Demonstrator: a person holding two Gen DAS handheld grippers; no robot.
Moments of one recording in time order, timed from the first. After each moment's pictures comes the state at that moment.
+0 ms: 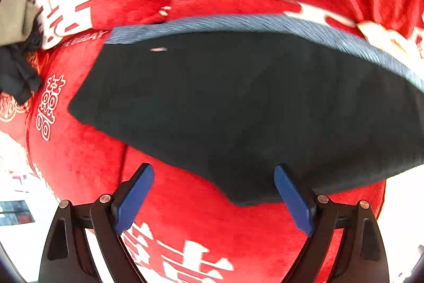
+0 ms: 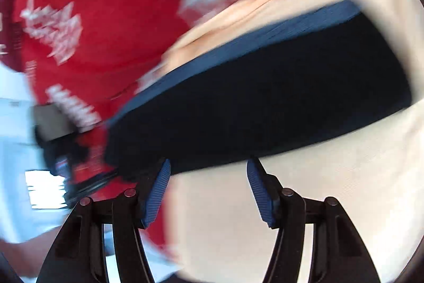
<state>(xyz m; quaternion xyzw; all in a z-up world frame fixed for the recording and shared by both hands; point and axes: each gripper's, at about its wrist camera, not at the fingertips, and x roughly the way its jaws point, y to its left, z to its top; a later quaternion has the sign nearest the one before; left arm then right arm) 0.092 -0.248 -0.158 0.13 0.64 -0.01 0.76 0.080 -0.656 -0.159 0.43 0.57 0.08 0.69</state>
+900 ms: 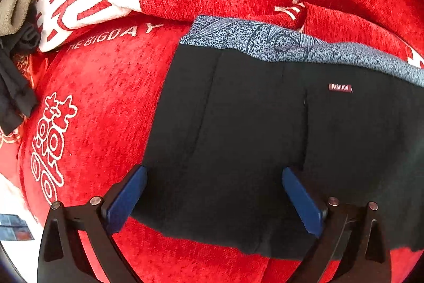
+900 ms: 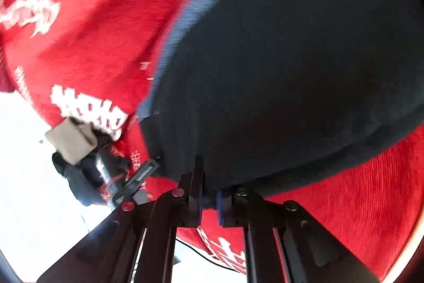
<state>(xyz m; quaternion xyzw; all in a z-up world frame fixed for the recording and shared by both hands) 0.200 -0.067 -0.234 0.15 0.60 -0.02 0.78 0.130 -0.424 -0.216 0.53 0.56 0.07 0.63</state>
